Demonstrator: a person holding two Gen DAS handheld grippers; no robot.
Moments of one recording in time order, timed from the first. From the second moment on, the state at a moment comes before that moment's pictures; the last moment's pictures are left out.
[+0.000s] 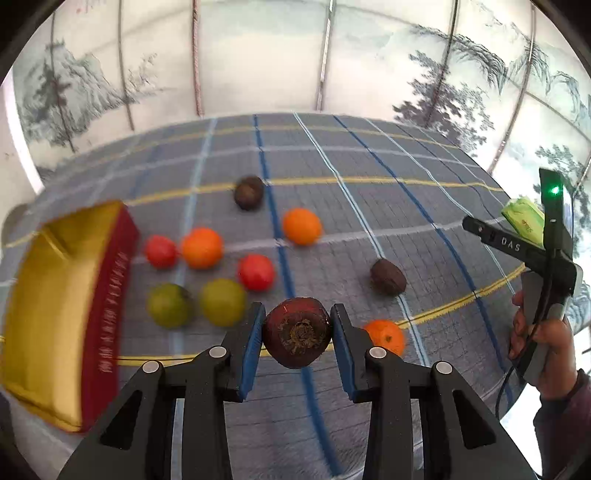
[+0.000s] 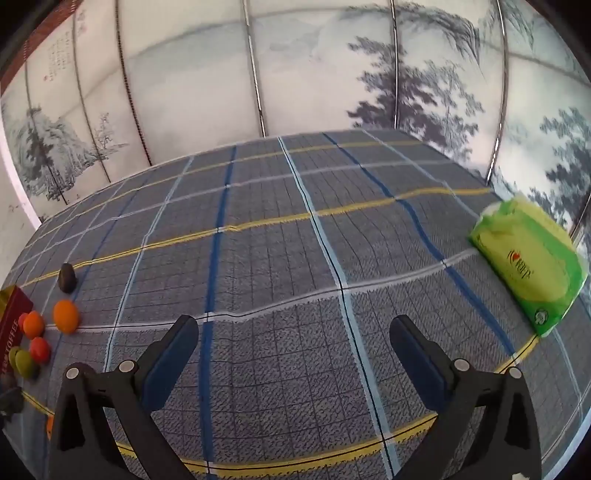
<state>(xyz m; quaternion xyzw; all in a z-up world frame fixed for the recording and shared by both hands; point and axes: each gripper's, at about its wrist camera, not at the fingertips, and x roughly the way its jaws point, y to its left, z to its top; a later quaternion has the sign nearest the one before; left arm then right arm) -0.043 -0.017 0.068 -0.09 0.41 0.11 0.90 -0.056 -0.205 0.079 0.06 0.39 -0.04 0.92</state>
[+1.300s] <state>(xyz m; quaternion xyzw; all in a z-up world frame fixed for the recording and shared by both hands) -0.046 0.226 0.058 0.06 0.47 0.33 0.81 -0.049 -0.196 0.072 0.02 0.41 -0.09 0.91</state>
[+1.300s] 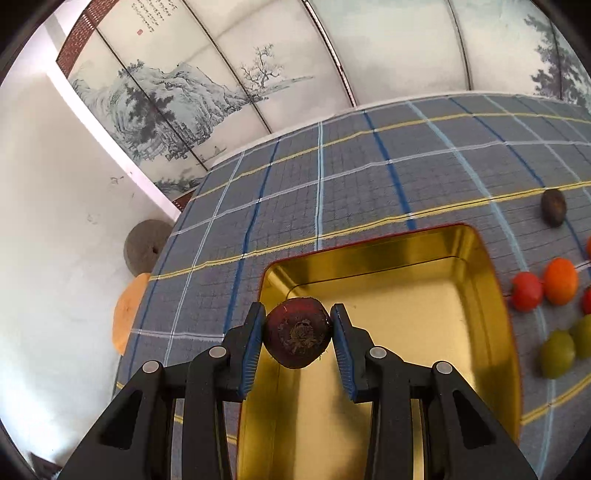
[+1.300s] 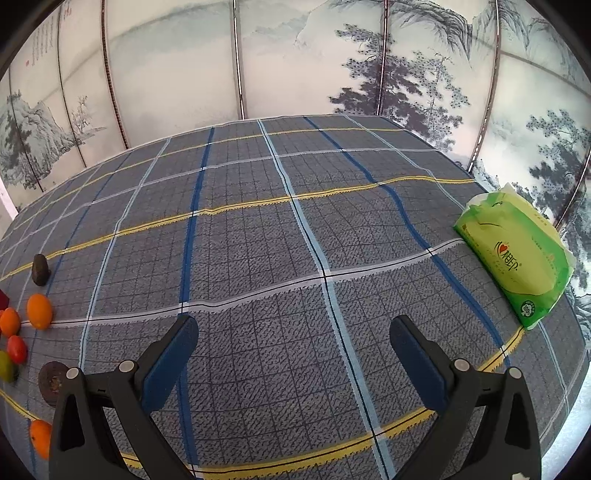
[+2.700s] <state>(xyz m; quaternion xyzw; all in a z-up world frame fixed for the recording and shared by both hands) -0.122 0.125 0.110 0.01 0.39 0.35 0.85 -0.205 -0.061 0.126 -0.06 0.32 0.16 0.93</state>
